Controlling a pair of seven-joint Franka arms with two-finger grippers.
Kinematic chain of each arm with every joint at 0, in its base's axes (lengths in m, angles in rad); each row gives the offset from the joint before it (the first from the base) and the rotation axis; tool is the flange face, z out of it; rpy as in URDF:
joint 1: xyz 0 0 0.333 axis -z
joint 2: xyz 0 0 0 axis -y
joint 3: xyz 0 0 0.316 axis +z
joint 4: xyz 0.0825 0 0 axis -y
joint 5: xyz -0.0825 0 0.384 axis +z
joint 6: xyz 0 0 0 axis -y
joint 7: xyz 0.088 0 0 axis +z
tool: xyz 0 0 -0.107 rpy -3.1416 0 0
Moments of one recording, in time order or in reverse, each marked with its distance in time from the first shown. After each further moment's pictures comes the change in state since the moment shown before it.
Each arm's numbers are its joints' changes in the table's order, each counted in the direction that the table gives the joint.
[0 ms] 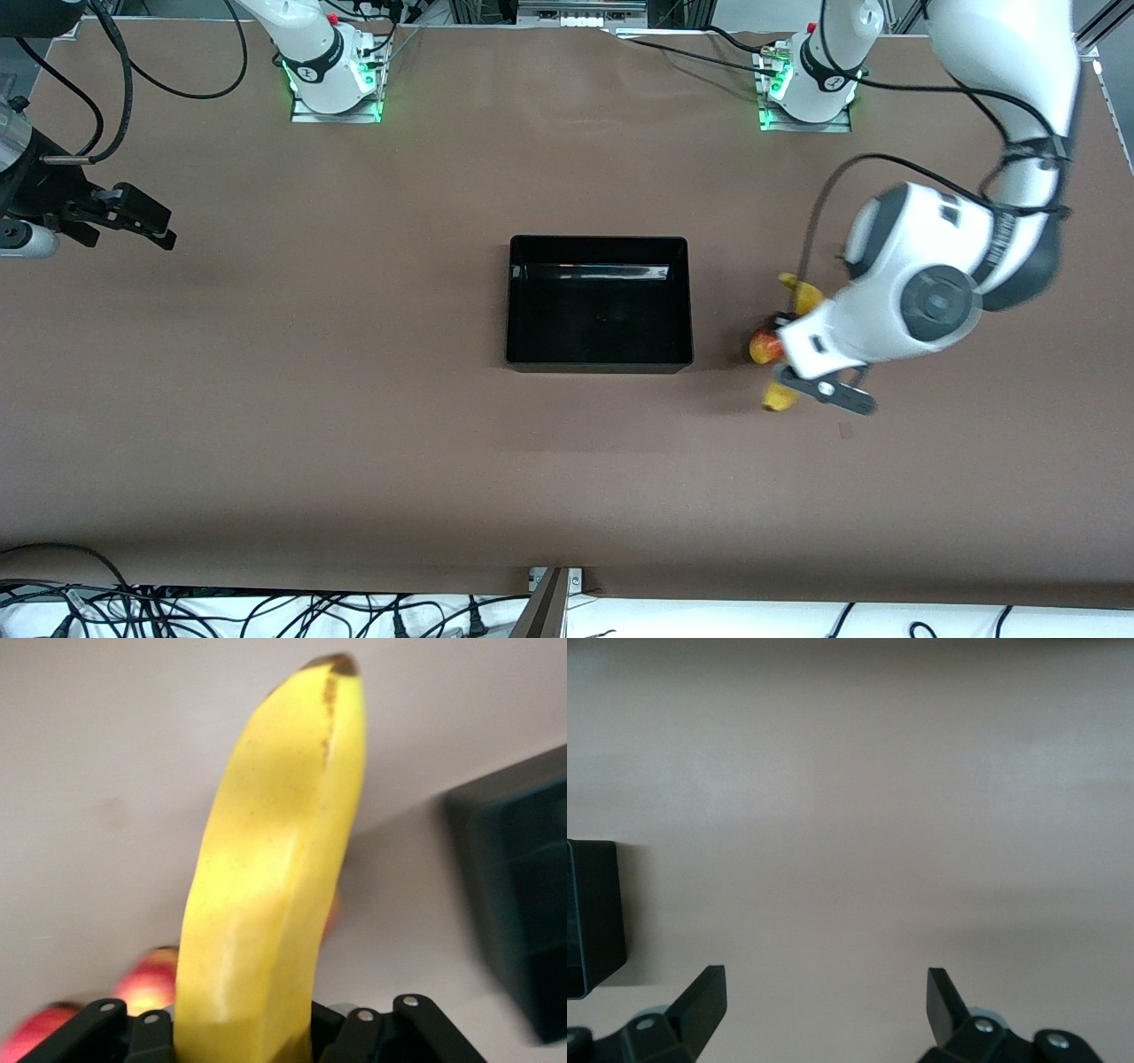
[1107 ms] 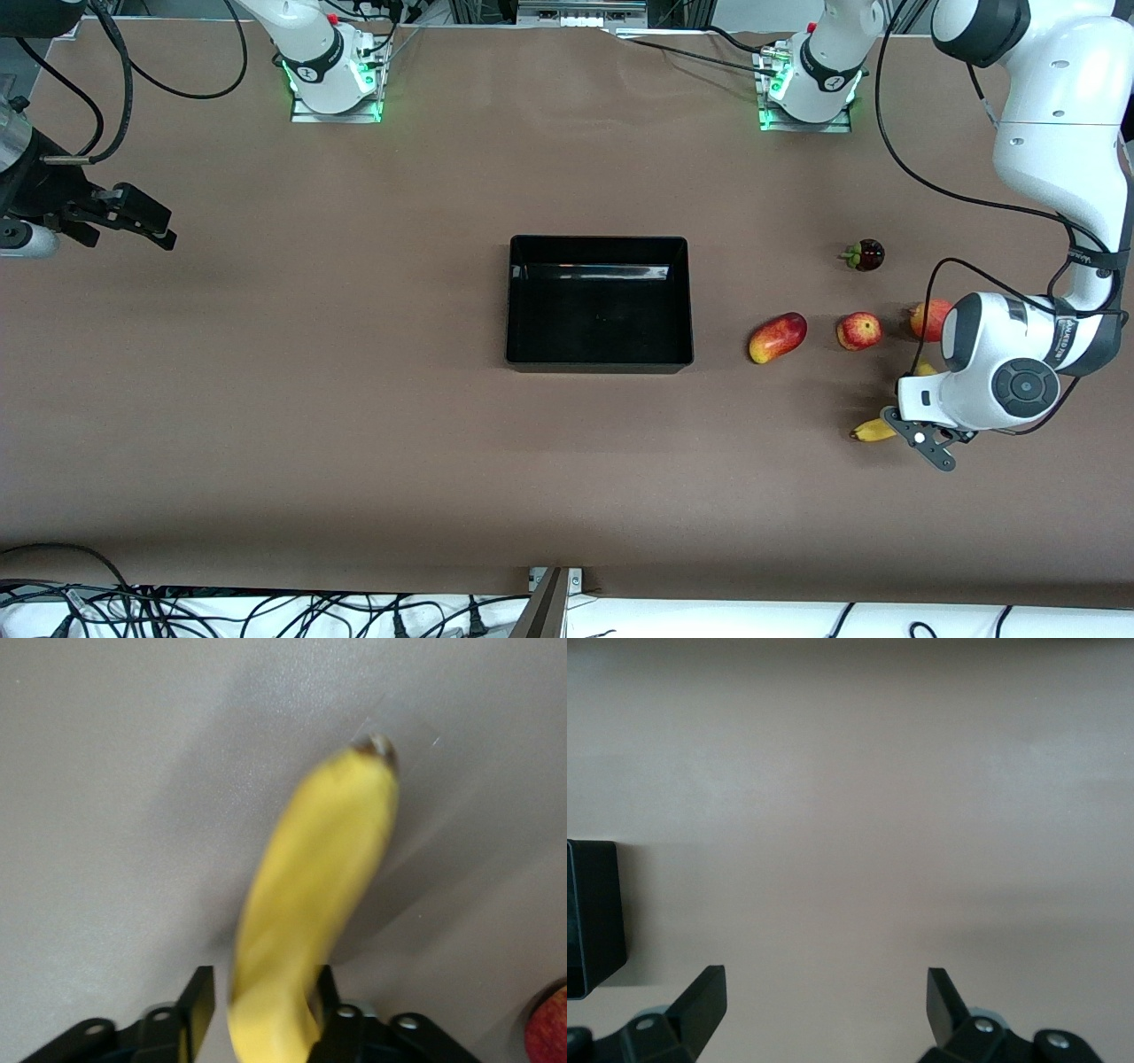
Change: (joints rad) left arm -0.250 -0.276 0.024 -0.004 0.261 0.392 -0.568; right arm 0.000 0.000 0.000 0.000 0.000 0.000 -0.001
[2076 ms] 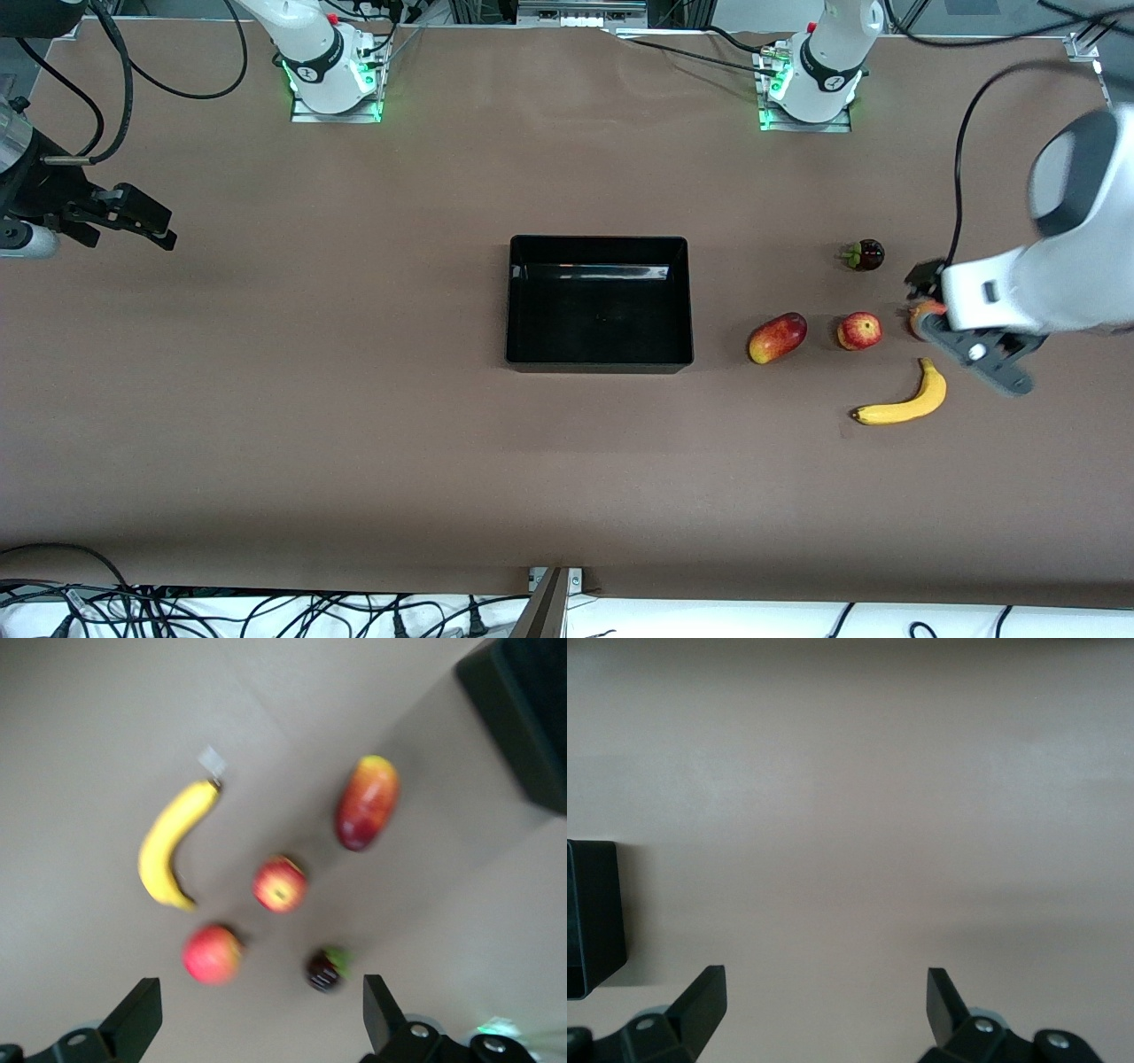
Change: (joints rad) left arm 0.016 0.426 -0.196 0.166 -0.206 -0.739 0.247; right arm 0.000 -0.001 0.000 0.000 0.000 0.000 -0.001
